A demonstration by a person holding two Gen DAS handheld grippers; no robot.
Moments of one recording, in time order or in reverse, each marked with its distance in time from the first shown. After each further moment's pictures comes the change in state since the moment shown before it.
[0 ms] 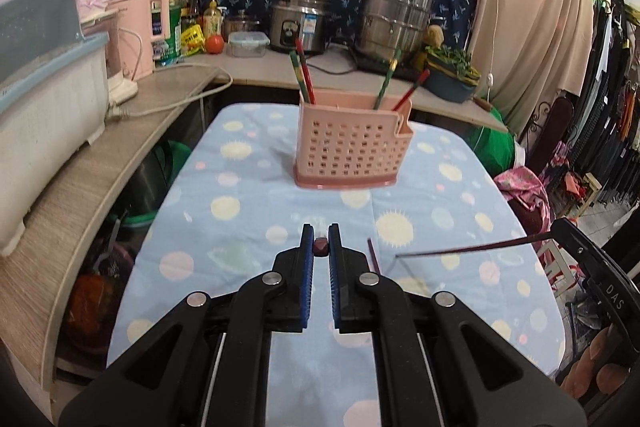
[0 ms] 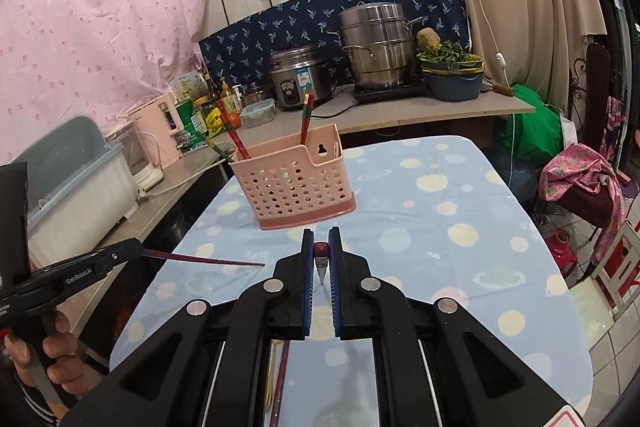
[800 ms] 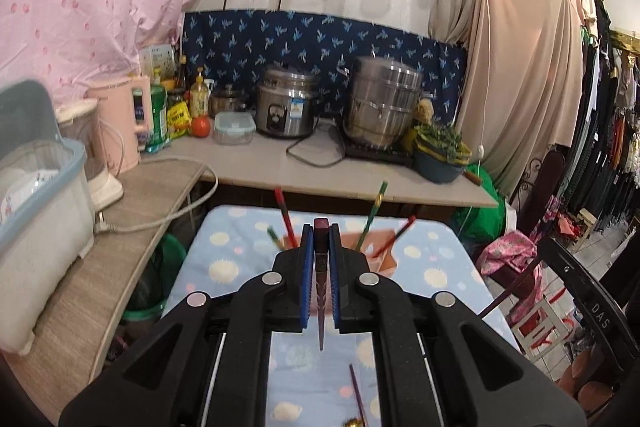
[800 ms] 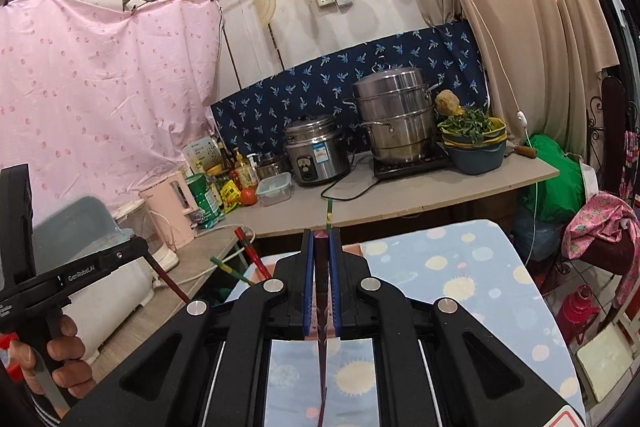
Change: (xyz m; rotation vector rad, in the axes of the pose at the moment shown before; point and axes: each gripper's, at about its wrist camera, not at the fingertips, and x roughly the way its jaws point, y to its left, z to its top) left arm -0.009 -0.015 0.140 0.017 -0.213 -0.029; right arm 0.026 0.013 0.123 0.032 -0.209 0.072
